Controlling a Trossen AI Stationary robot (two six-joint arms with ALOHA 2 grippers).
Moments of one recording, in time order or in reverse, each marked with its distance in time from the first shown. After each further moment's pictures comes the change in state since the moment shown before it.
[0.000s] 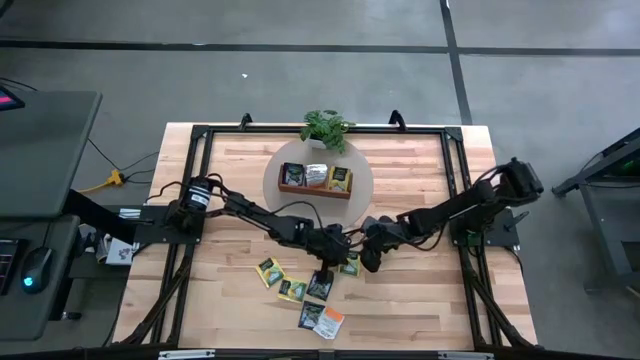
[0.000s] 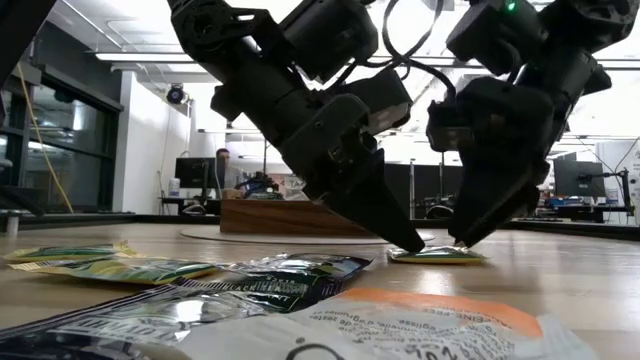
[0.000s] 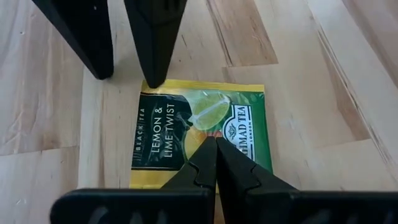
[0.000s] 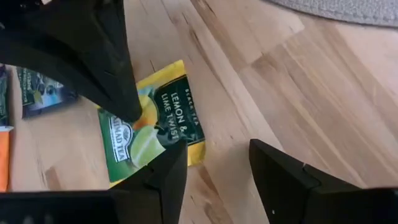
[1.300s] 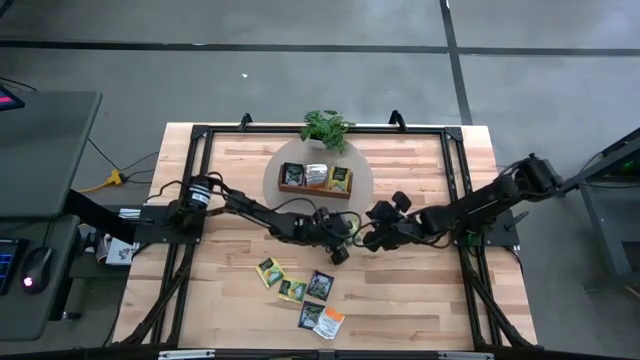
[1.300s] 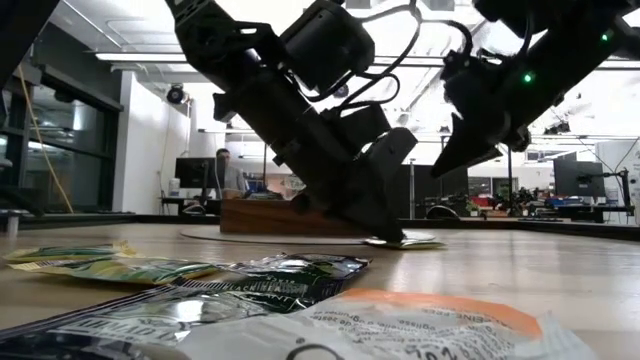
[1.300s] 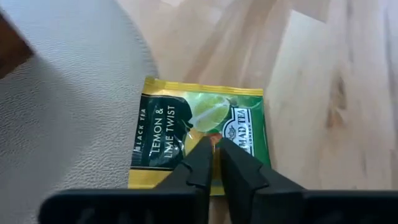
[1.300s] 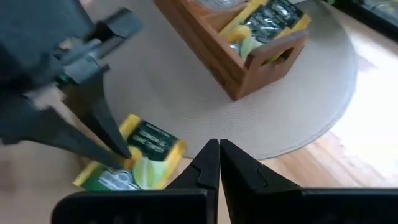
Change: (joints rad) left arm 0.020 -0.033 0.000 0.025 -0.375 -0.422; right arm 0.051 -0.174 0.000 -0.173 0.644 -0.116
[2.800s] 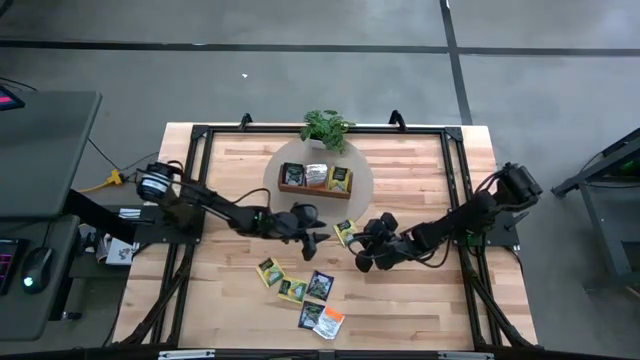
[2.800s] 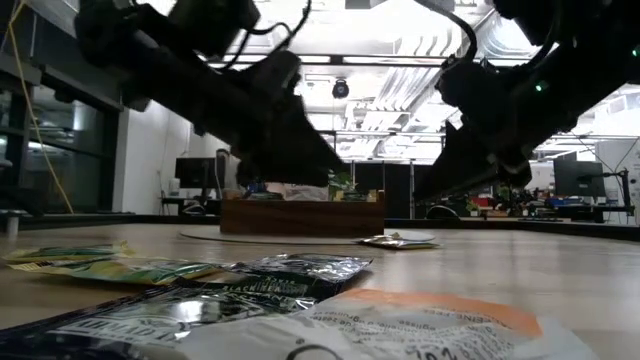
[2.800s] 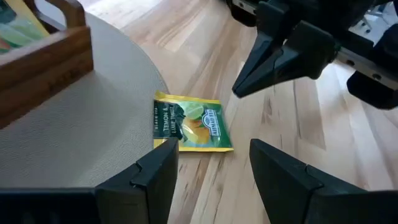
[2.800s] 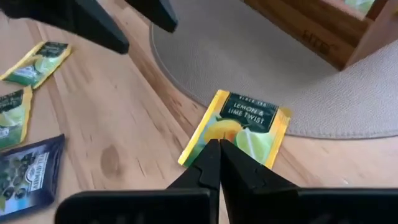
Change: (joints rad) left arm -0.001 -0.363 -0.470 0.446 0.019 0.001; right arm 0.121 0.210 0.000 0.320 -0.044 0.138
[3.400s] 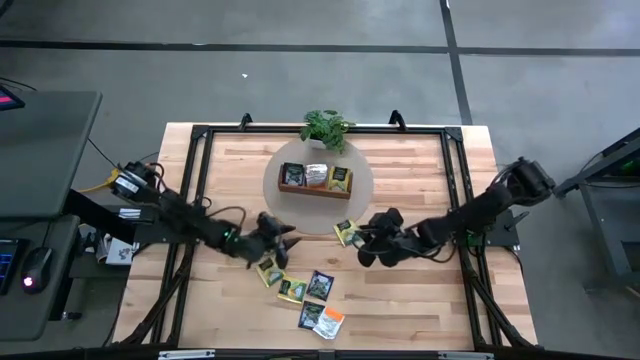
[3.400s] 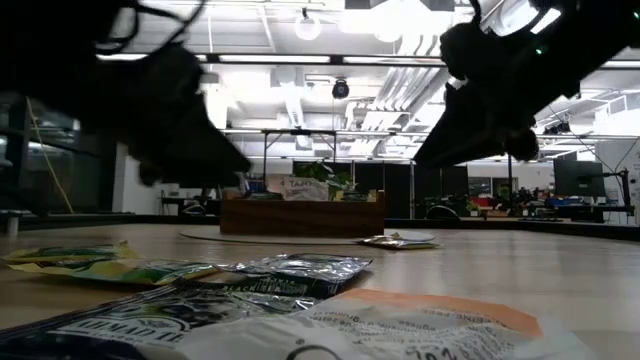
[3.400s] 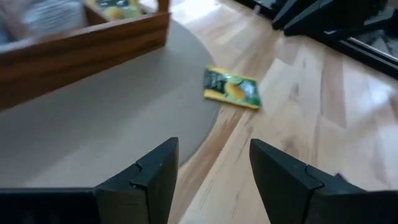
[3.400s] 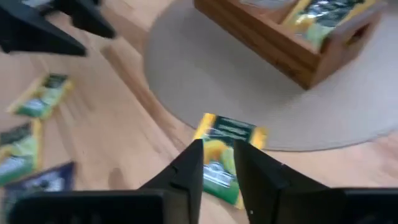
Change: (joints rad) left arm -0.259 -0.177 -0.269 0.017 -0.435 -0.206; right arm 0.002 -0.121 0.037 -0.161 0.055 0.068
